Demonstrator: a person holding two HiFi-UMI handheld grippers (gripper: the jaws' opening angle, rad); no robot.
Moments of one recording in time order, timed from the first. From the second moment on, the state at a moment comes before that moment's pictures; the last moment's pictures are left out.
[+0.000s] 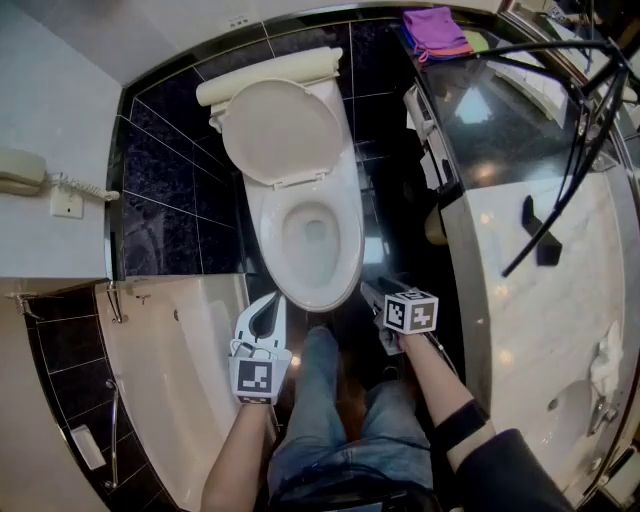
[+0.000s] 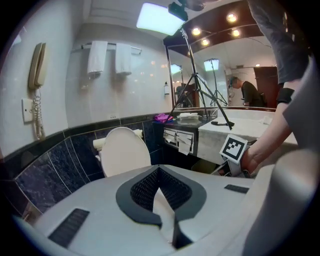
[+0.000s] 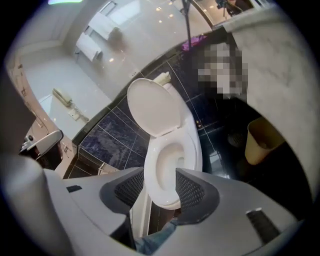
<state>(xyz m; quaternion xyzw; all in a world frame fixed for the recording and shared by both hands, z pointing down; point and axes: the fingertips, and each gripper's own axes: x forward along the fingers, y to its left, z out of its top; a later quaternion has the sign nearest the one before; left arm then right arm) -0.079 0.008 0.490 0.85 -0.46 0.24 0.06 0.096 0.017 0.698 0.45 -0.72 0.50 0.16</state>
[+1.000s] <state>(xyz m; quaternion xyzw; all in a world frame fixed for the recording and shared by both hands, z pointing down) -0.102 -0.009 0.670 0.83 -0.47 0.26 0.11 0.061 -0.008 0.945 0.42 -0.63 0.65 0.04</state>
